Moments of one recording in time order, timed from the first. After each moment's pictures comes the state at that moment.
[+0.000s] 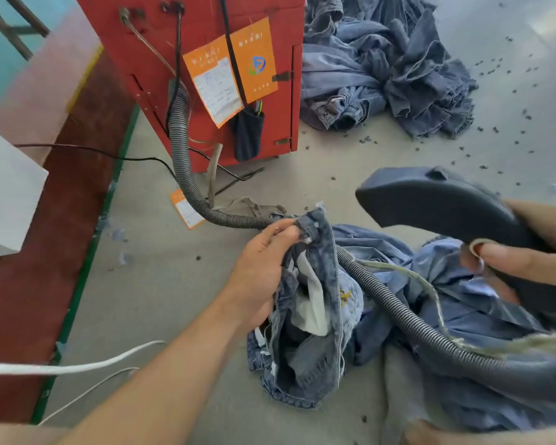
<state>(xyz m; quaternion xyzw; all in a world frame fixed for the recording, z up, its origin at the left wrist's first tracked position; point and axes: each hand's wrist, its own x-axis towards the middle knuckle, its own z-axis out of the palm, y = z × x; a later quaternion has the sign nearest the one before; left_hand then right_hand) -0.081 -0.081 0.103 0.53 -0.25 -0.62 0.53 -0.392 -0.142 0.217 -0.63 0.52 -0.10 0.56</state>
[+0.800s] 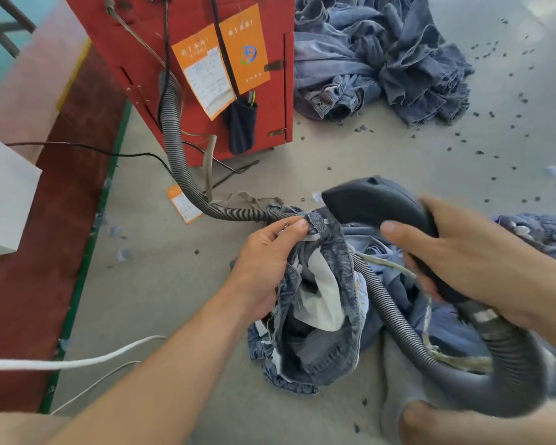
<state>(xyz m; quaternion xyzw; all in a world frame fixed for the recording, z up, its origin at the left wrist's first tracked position) -0.088 -0.082 0.098 0.51 -0.21 -0.65 0.52 -0.313 -0.115 0.208 -0.69 0.55 -0.11 0.45</state>
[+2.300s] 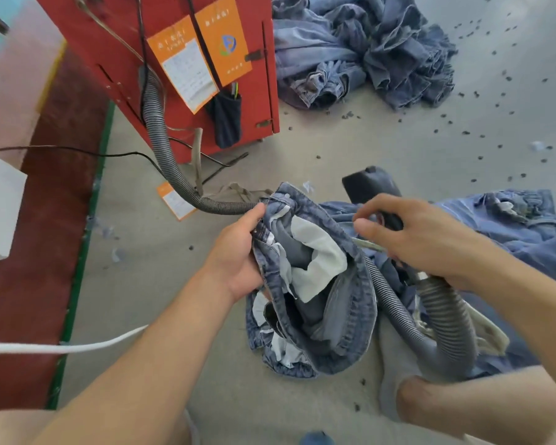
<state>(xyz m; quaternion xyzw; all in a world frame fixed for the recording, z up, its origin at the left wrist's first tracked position) -0.069 -0.091 0.099 0.48 -0.05 -0.73 0.48 -0.320 -0.128 0.157 -0.71 0.58 -0.10 0.40</state>
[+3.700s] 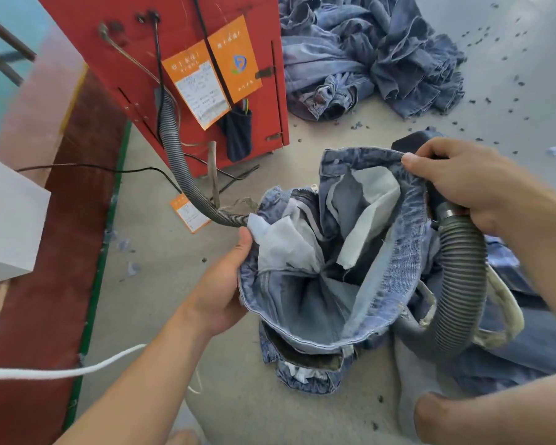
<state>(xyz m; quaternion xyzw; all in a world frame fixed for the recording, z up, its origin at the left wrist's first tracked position) -0.029 -0.059 0.086 0.47 -0.17 -0.74 0.44 -0.321 -0.190 0.191 -0.51 0.66 -0.23 0.49</state>
